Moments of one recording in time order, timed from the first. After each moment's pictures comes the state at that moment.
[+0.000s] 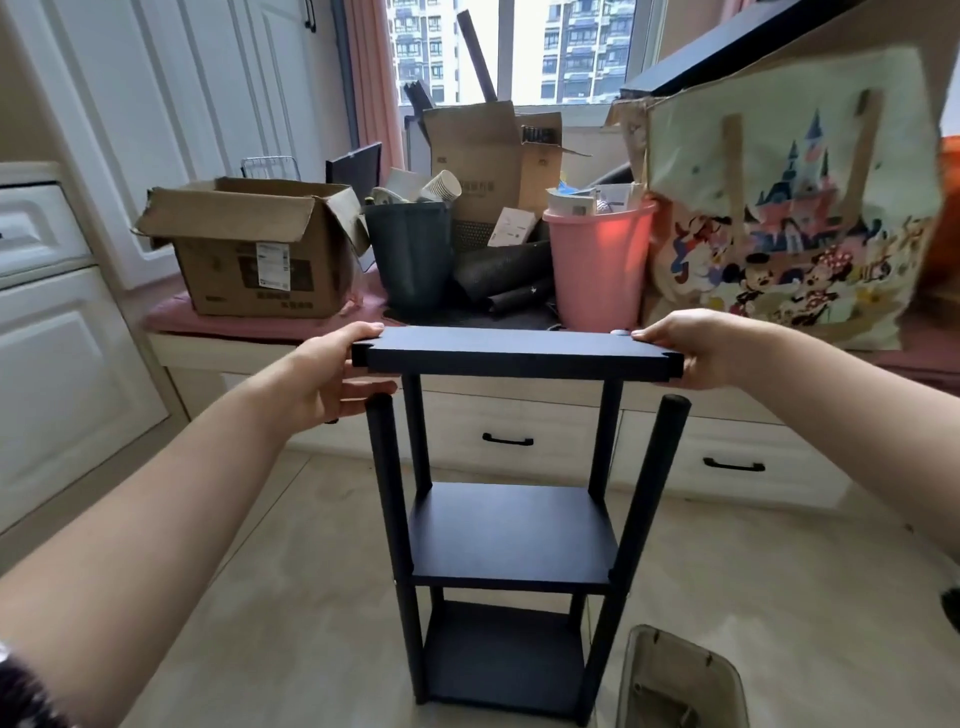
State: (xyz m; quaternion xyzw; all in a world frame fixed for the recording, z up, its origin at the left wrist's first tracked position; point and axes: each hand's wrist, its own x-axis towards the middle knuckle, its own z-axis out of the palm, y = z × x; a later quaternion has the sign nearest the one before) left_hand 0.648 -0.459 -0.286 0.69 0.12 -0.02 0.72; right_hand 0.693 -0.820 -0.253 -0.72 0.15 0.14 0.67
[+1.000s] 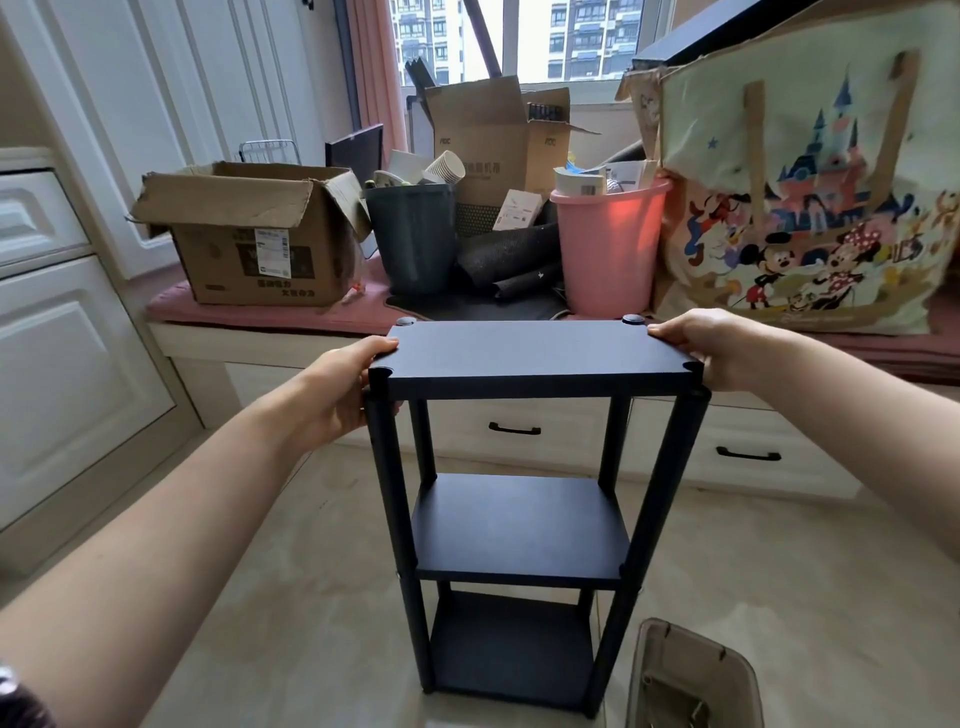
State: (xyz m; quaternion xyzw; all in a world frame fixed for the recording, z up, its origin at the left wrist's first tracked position) left_hand 0.650 -0.477 -0.310 0.66 0.13 -0.04 0.73; right_hand 0.711 -0.827 -0.280 -0.72 0.15 0.09 0.67
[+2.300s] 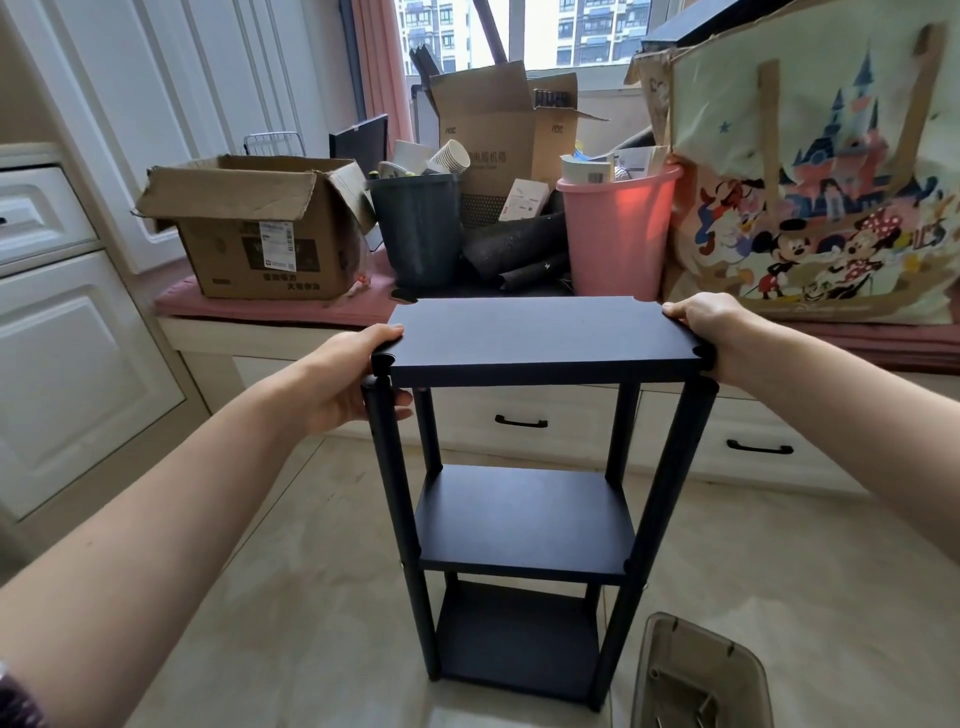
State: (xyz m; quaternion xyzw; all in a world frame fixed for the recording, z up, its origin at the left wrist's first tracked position) left_hand 0.648 -0.483 -0.300 0.71 0.13 -0.03 0.69; right_hand 0.700 -0.811 -0.277 -0.73 0.15 0.00 0.67
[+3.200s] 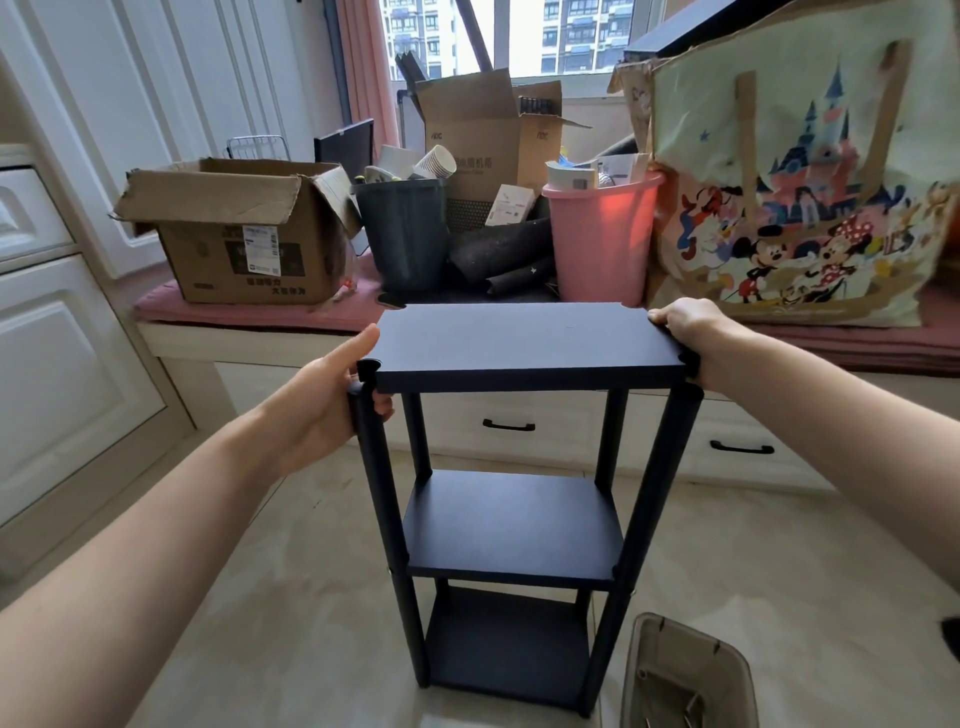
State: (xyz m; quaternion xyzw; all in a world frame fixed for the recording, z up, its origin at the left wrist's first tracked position) left_hand 0.630 -0.477 -0.315 0.65 0.01 -0.08 0.76; right_hand 0.701 -0.811 -0.279 -0.77 0.16 -0.02 0.62
